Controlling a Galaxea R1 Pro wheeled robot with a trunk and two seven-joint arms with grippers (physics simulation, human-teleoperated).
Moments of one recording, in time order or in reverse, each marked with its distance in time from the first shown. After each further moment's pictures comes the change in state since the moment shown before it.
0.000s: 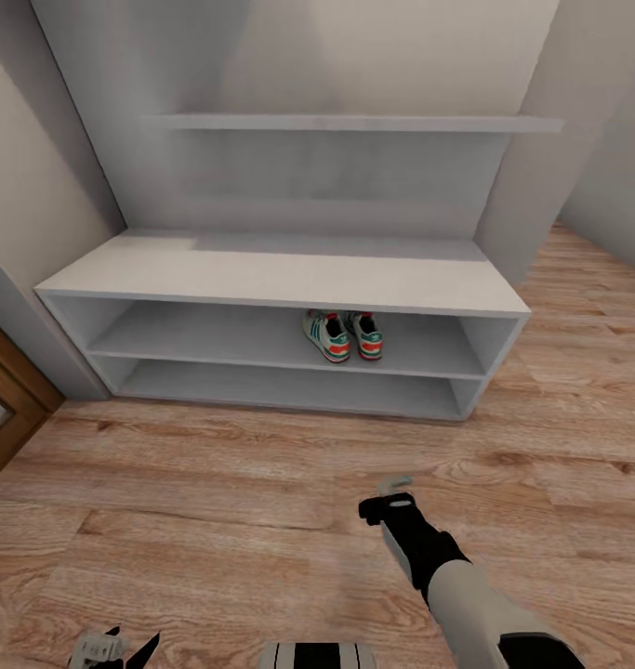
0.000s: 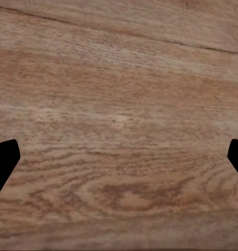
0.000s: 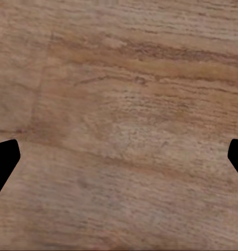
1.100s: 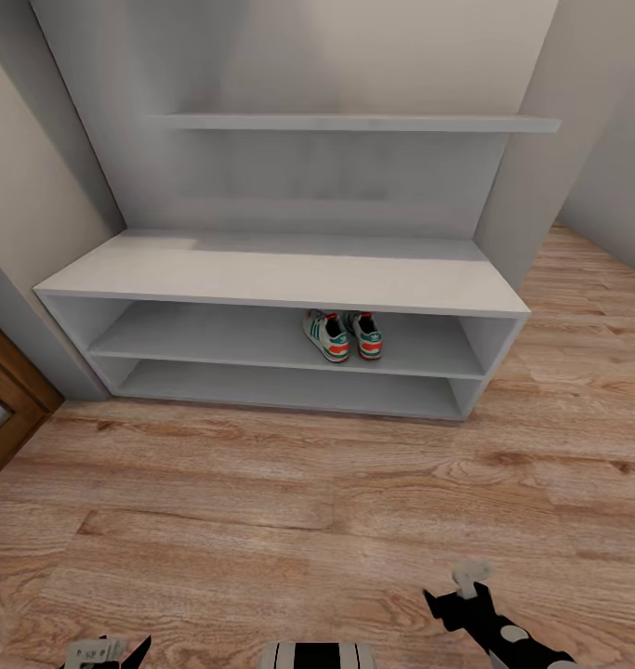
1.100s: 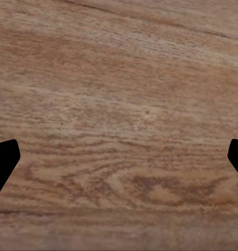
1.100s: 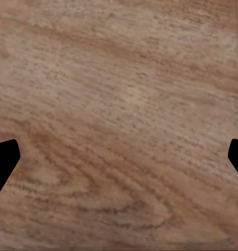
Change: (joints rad) left arm 0.000 -0.011 -0.001 0.024 -0.001 -0.003 0.133; right arm 0.159 -0.295 -0.013 0.363 -0.042 -0.608 0.297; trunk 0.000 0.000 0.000
